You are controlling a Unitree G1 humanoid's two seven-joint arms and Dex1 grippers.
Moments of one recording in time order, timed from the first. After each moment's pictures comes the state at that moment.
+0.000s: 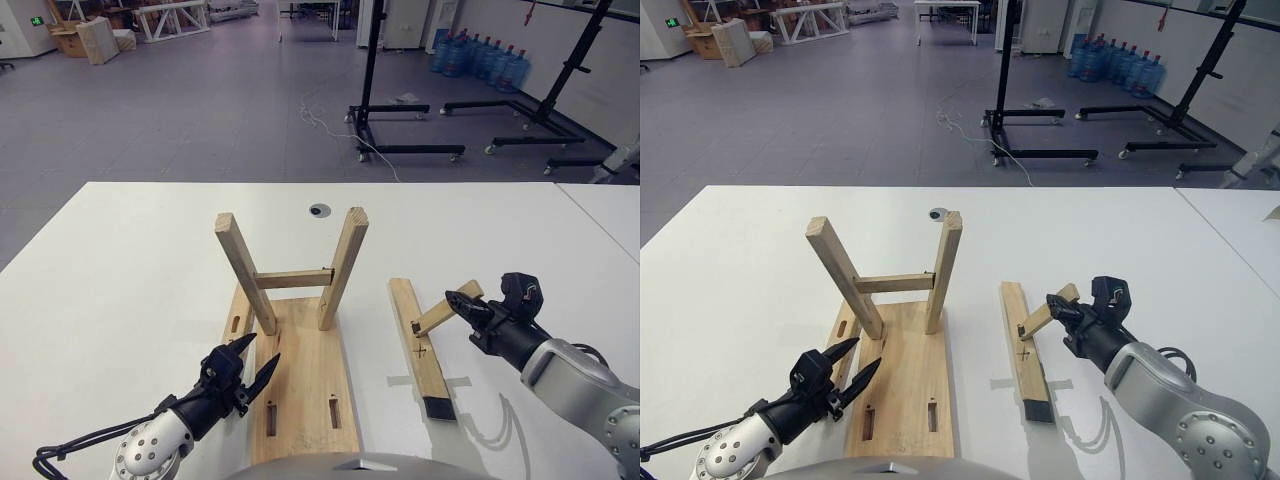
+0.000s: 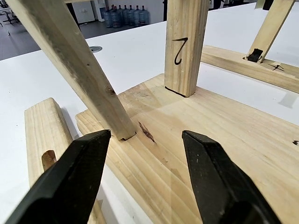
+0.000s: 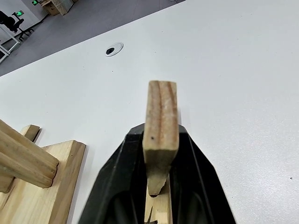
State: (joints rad) left arm 0.61 0.41 -0.14 -0.54 -0.11 0.09 -0.47; right arm 0.32 -0.67 -0.30 -0.67 1.38 0.83 -0.41
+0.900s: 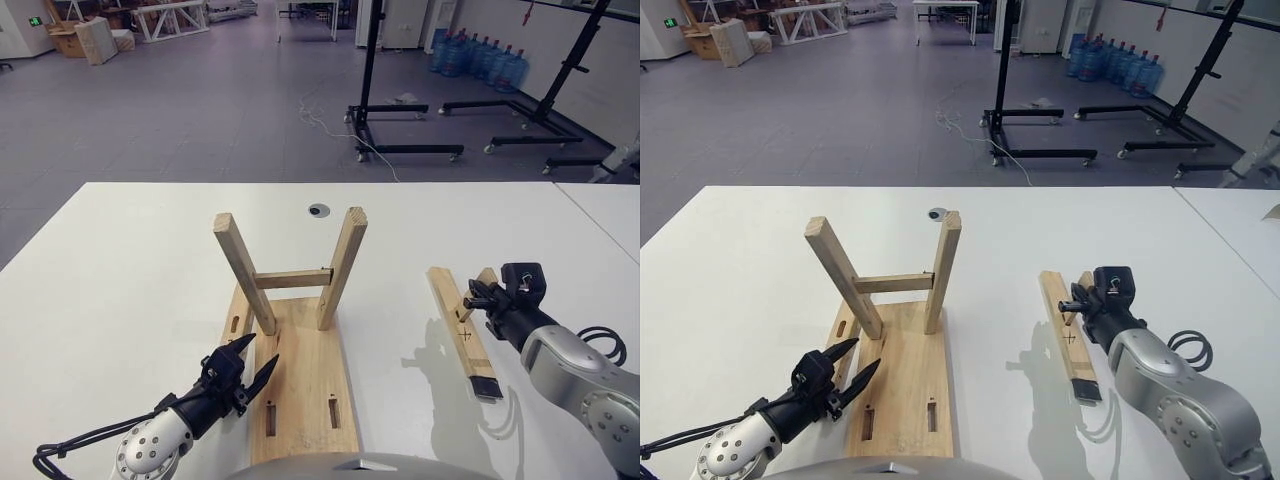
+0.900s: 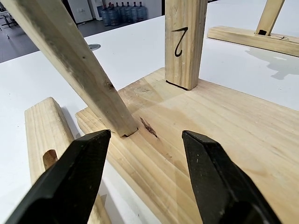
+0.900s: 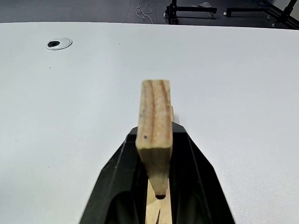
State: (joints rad) left arm 0.59 0.42 -0.14 -0.51 -0.08 0.07 -0.47; right arm 0.23 -0.72 -0.18 -0.63 0.94 0.81 -0.33
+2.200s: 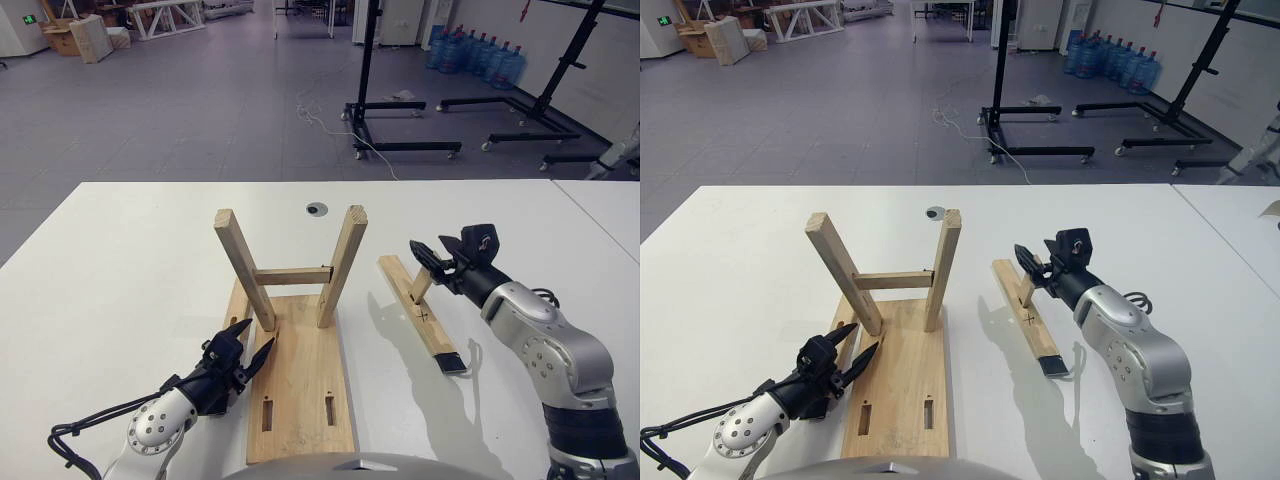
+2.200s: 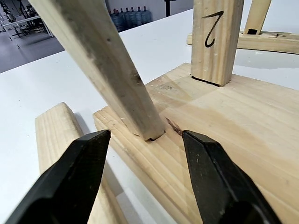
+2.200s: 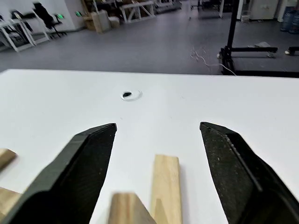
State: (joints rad) left arm 0.46 0.40 -0.13 -0.32 -0.06 -0.03 -0.45; right arm -0.10 -0.47 -0.15 -0.40 0.66 0.70 0.17
